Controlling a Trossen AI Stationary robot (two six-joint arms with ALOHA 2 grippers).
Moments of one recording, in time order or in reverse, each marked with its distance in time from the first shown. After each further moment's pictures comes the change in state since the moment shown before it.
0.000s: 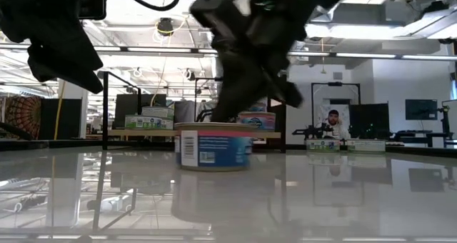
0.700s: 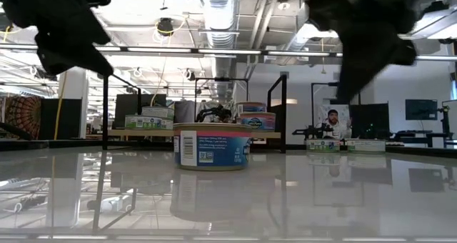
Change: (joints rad) left arm 0.001 0.010 0.000 0.149 0.020 0.091; right arm 0.209 -0.308 -0.217 -0.372 0.170 0.295
